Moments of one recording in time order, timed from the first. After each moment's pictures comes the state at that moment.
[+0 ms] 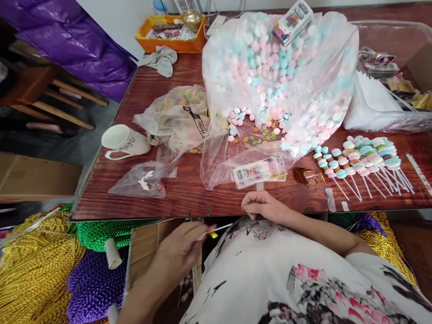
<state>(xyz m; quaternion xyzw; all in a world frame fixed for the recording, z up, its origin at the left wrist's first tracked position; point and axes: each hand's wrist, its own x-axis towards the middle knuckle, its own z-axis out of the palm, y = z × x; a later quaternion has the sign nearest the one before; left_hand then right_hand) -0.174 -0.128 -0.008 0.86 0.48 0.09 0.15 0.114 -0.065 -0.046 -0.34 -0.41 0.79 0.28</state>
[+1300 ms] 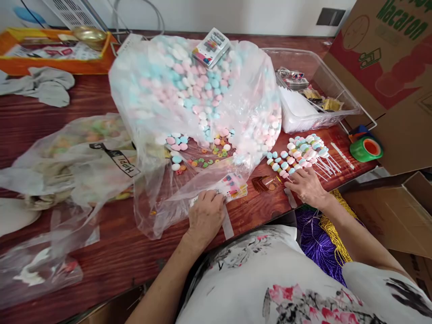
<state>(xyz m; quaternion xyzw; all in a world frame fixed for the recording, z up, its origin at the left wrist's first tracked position) -0.003 0.003 -0.057 0.91 0.40 0.14 0.00 0.338 -0.091 -0.040 -0.59 -0.80 -0.05 0.04</state>
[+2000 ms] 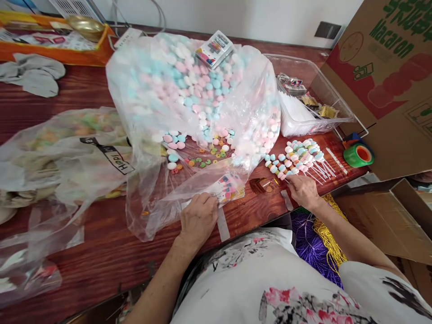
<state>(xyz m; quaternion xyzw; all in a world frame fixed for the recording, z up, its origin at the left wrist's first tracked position) -0.015 0.004 -0.068 0.90 0.41 0.16 0.00 0.334 -0.094 -0.065 -0.71 -0.70 -0.04 0.09</state>
